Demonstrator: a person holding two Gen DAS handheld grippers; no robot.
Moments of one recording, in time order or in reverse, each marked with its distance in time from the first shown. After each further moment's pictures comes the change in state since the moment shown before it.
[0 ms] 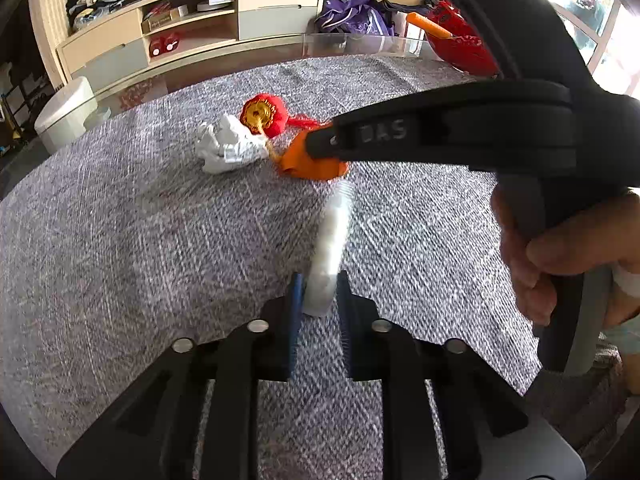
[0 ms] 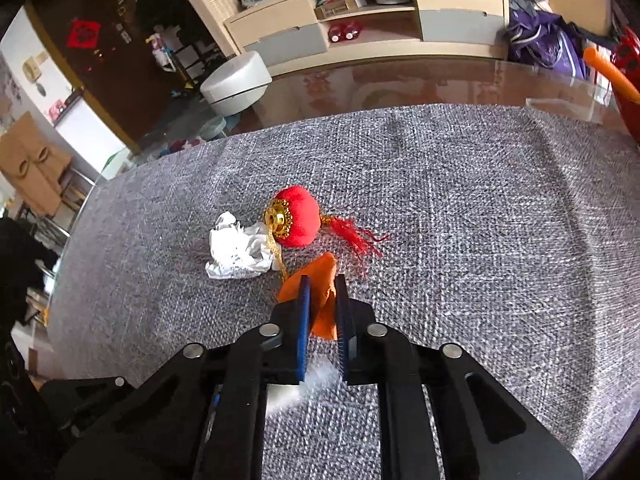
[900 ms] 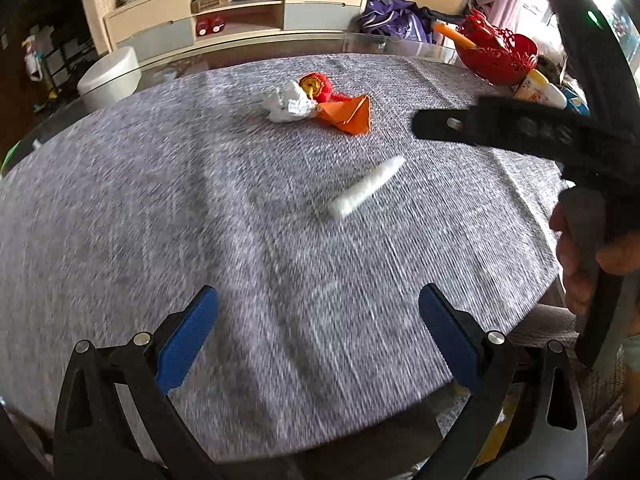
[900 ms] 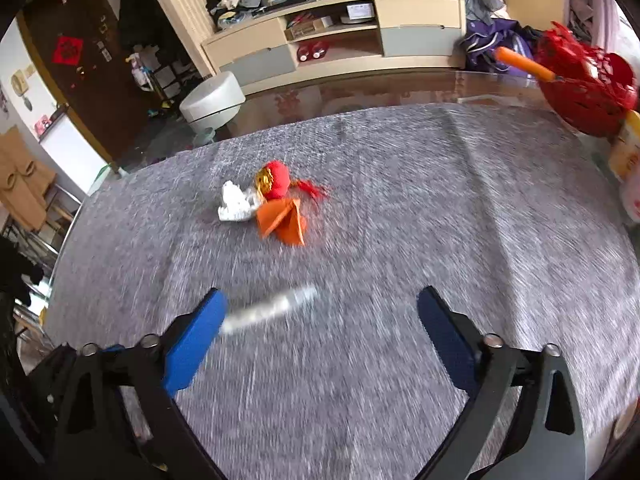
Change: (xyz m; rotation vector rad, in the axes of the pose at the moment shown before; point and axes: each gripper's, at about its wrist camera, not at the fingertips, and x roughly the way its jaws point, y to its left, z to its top) left arm -0.056 -0.007 -0.043 -0.121 0.014 0.092; right arm -0.059 -0.004 -0.034 0.068 -0.060 -0.070
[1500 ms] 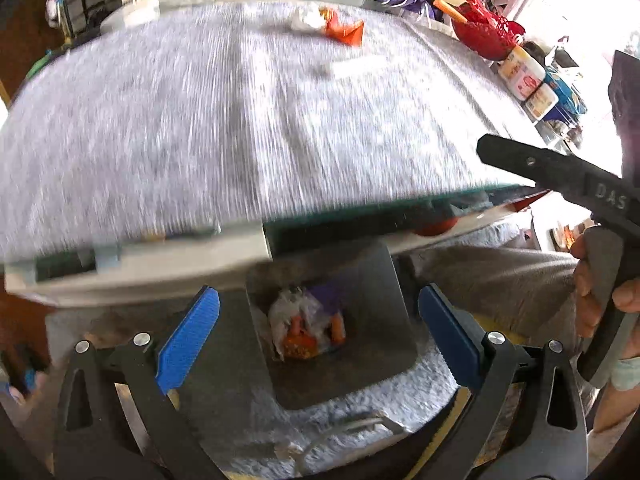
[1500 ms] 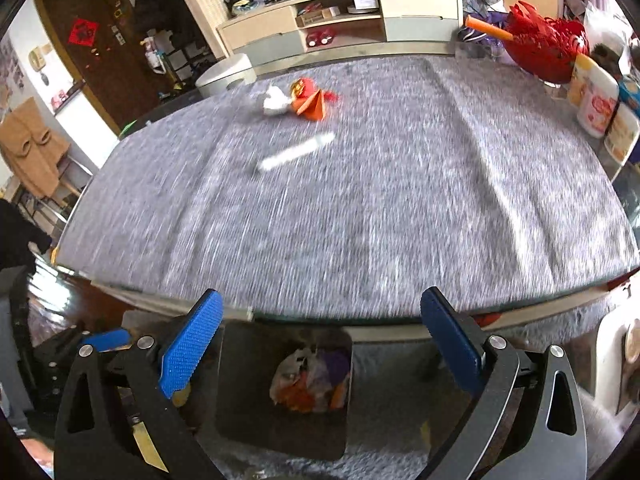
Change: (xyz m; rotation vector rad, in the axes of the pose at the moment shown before) left arm -0.058 -0.007 -0.122 -0.110 0.072 -0.030; right arm -0.079 0.012 -0.122 -0.019 0.021 -0.027
